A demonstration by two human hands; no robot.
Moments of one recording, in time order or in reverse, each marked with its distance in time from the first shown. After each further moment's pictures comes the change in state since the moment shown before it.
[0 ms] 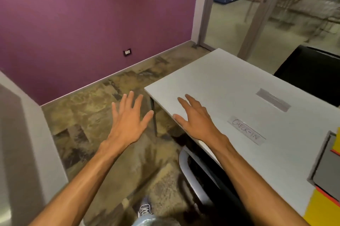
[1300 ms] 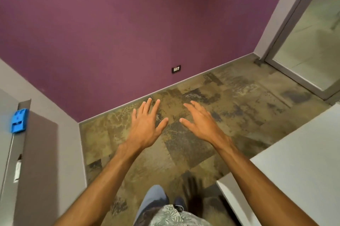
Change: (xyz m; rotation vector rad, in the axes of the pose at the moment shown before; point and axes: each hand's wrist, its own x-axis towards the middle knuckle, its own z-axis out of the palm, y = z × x) left_hand 0.522 -0.377 -0.005 -0.013 -0.093 -0.187; right_hand 0.678 -0.146 0.147 0.051 -0.215 -0.095
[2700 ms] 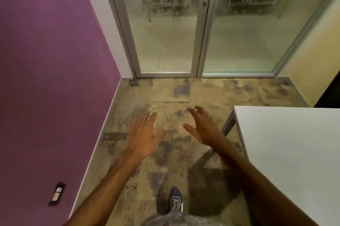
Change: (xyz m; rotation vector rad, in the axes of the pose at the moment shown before) left_hand 0.653 0.410 0.168 -0.070 -0.439 0.909; right_hand 0.276 0.438 -0.284 0.070 0.538 0.932
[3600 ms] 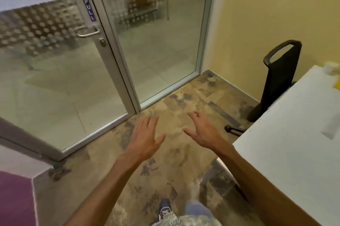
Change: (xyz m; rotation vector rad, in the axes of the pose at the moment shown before) left_hand 0.538 0.144 0.029 0.096 -0.292 0.663; right_hand 0.325 0.170 -0.157 0.083 0.328 0.556
